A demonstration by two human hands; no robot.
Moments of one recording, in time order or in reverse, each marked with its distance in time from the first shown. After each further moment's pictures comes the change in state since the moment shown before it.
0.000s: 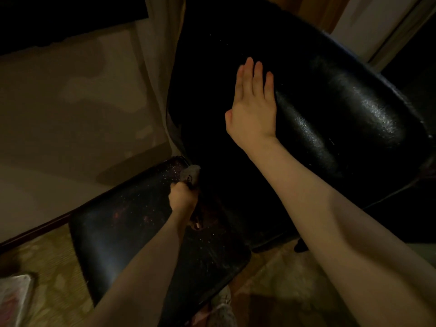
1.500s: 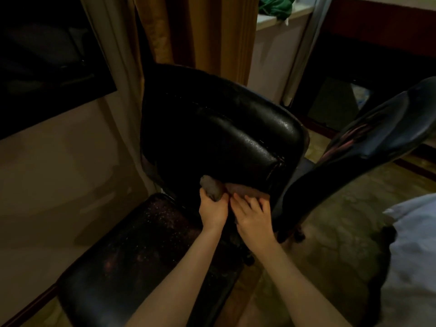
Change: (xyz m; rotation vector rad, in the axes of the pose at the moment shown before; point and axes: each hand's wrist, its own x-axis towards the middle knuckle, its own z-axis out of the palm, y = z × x) left_hand -0.154 0.059 -0.017 -0.617 -0.258 0.338; right_hand -0.215 -0.008 0.022 0.337 0.357 0.118
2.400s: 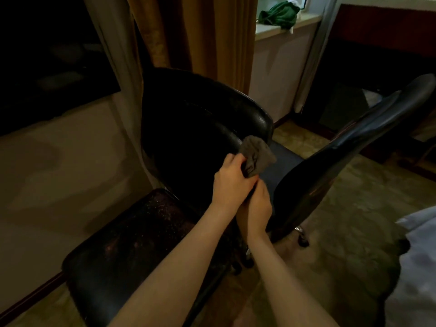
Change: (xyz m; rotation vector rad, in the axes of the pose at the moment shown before) left_hand -0.077 0.056 0.061 0.645 0.011 0.771; right_hand -0.010 0.027 -0.047 0.647 0.035 0.781
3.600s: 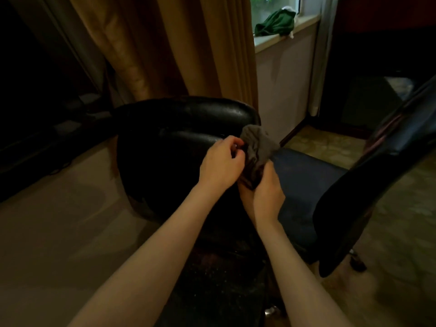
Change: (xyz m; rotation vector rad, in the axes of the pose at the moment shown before) left_hand 0.115 -0.046 -0.022 0.121 -0.121 0.024; right_hand 0.082 -0.019 0.071 0.187 0.068 0.031
